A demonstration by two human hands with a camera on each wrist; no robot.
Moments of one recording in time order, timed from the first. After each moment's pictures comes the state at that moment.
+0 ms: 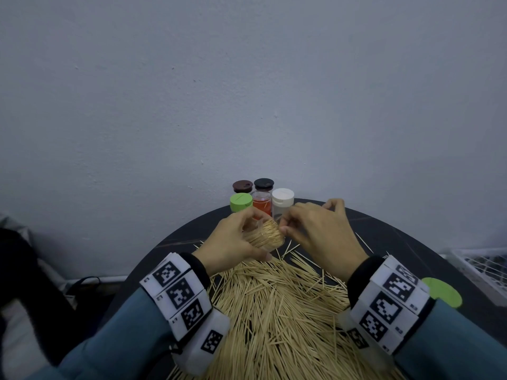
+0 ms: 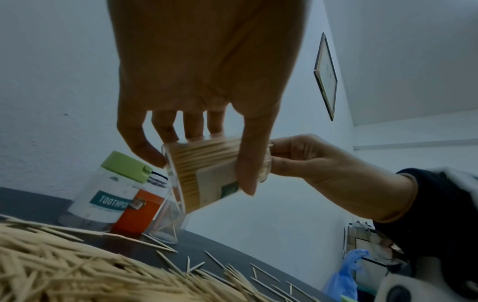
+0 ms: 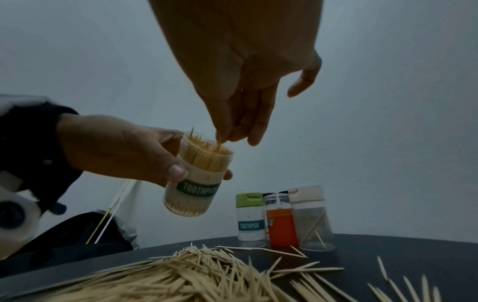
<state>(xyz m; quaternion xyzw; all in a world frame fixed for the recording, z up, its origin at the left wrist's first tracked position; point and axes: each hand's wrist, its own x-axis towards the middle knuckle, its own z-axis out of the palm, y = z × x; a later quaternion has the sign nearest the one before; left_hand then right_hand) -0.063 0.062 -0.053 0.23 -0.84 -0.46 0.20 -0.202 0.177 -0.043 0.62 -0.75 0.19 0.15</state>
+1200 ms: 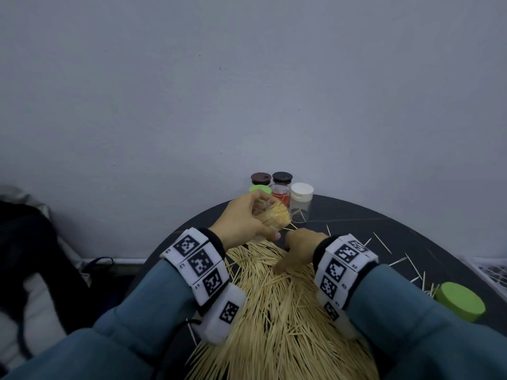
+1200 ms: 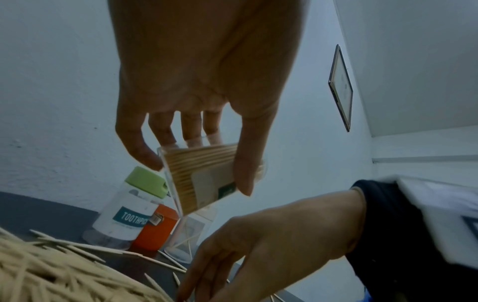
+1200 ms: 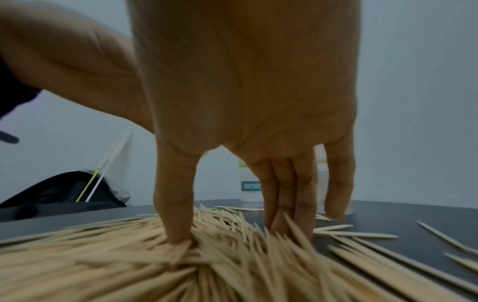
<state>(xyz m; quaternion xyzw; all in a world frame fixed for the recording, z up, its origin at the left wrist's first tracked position) -0.059 0.040 -0.050 0.30 -0.80 -0.48 0.21 -0.180 0.114 -0.064 0.55 -0.81 -0.08 -0.18</state>
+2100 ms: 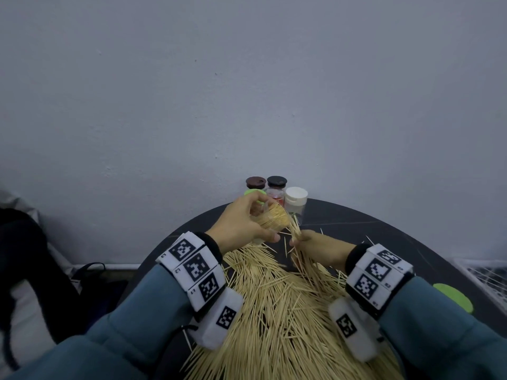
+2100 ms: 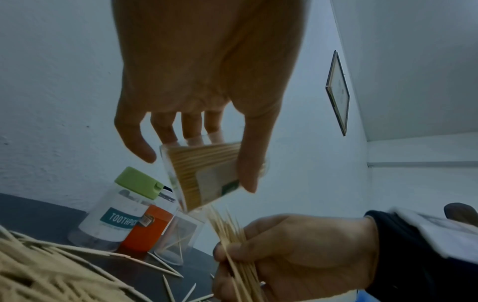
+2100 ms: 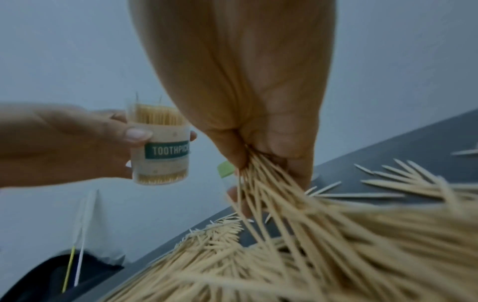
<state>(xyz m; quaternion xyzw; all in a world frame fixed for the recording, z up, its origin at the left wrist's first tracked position) -0.059 0.045 -0.046 0.28 -0.80 -0.49 0.22 -0.205 0.141 -0.065 0.48 -0.76 0.26 -0.37</state>
